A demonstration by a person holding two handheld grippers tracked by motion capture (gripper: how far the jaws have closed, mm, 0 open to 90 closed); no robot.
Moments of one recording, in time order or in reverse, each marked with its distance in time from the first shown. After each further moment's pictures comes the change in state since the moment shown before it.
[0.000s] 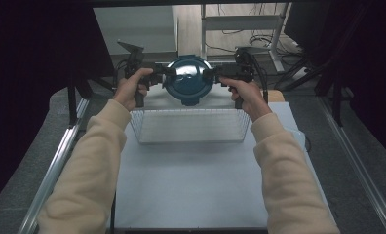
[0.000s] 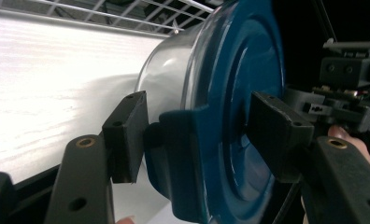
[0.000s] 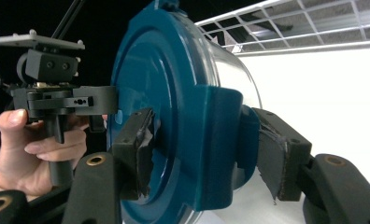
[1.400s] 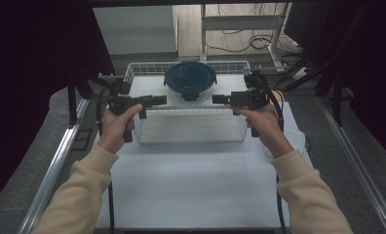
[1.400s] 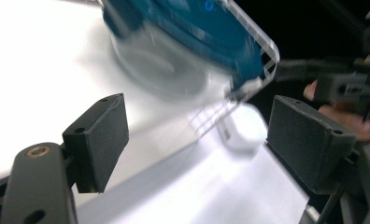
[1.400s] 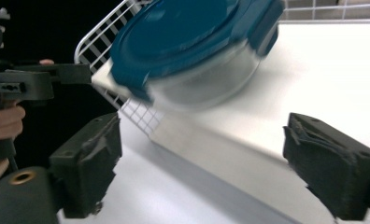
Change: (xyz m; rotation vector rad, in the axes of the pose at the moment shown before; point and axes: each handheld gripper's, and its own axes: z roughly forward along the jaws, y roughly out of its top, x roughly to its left) left arm -0.016 -0.113 -0.042 -0.162 0.087 0.318; right arm 0.032 -0.078 -0.053 -0.056 -0.197 -0.333
